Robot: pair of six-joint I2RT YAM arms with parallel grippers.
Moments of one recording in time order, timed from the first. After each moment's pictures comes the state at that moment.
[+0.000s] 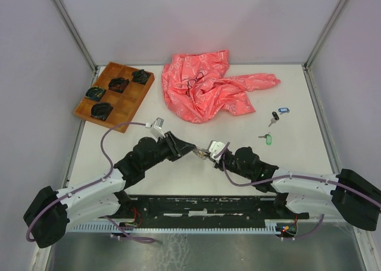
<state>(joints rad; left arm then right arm) -0.80 0.92 0.36 0.31 0.05 -1.10 1.02 1.10 0.32 0.53 0.00 -0.26</state>
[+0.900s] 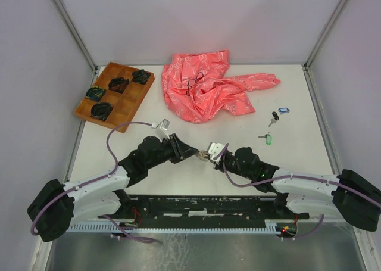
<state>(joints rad) -0.80 1.00 0.36 0.33 0.14 -1.07 1.02 1.08 0.32 0.48 -0.02 -0.29</state>
